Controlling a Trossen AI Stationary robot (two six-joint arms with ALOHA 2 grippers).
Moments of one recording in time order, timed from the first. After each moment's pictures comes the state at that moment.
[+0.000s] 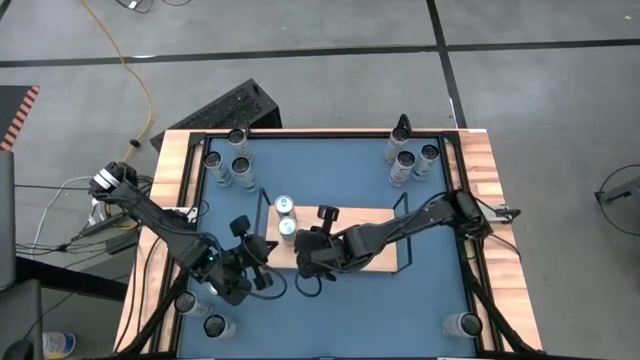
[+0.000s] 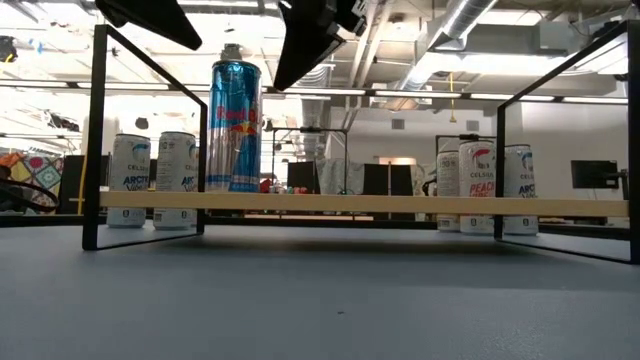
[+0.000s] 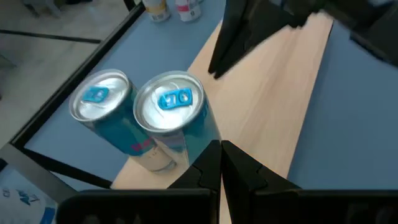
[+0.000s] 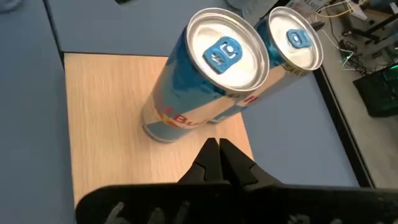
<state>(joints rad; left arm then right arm) -0.64 1.39 1.05 -0.61 -0.91 -0.66 0.32 2.08 1.87 -0.82 0.70 0.26</state>
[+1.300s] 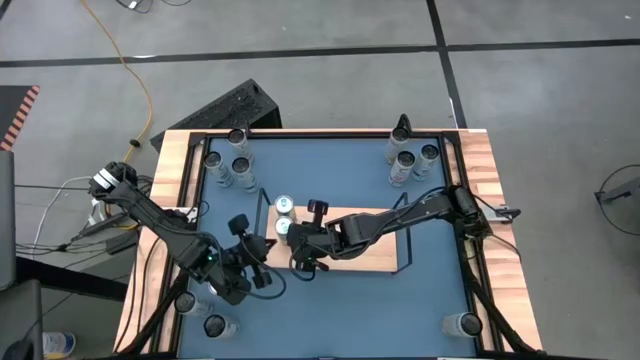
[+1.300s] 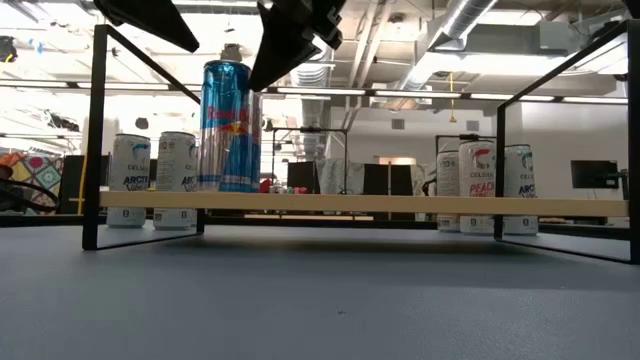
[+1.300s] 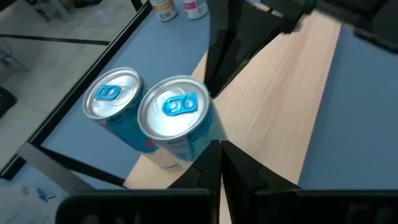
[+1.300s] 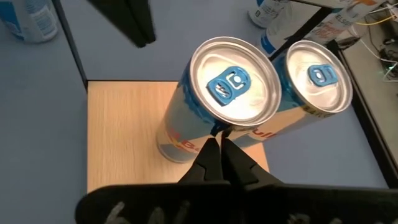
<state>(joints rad) -0.64 1.39 1.05 -0.65 -0.93 -0.66 0.25 2.08 1.87 -0.69 0.55 0.16</state>
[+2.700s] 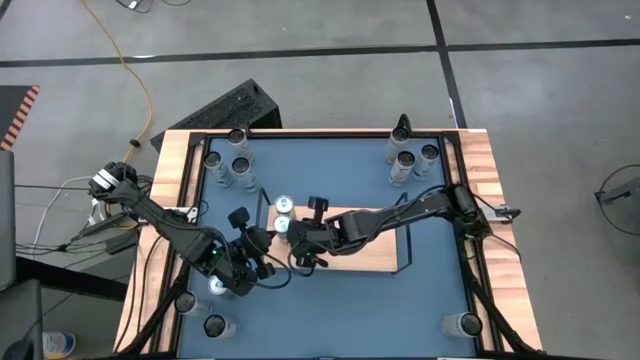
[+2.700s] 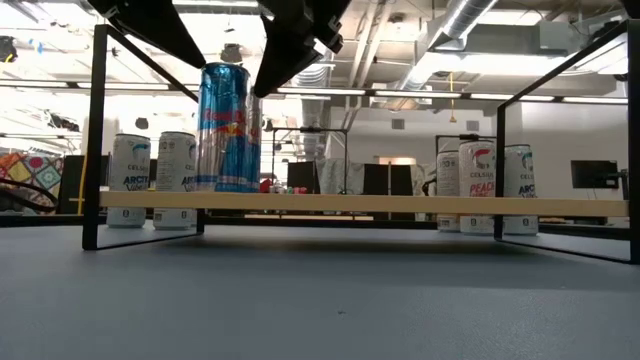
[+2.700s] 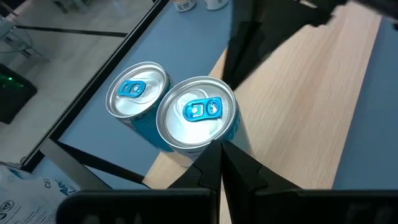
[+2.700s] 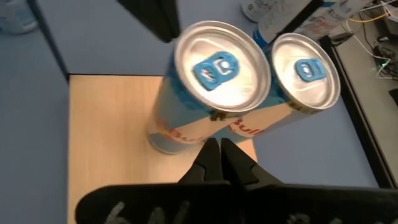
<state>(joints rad) -0.57 1.39 1.04 -0.68 -0.92 -0.65 0.23 2.08 1.87 -0.71 0.56 0.15</state>
